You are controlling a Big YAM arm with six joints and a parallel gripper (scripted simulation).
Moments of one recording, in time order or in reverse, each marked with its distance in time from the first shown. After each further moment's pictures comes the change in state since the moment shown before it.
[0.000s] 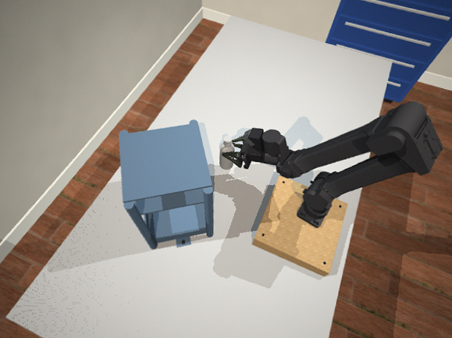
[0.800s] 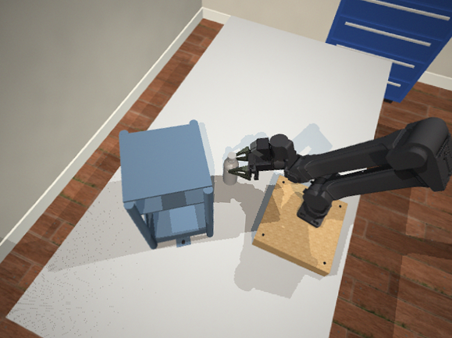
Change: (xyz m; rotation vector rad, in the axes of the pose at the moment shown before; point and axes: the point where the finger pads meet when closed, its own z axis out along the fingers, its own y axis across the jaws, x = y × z) arm 0.013 0.055 -0.034 -0.288 0.006 -0.072
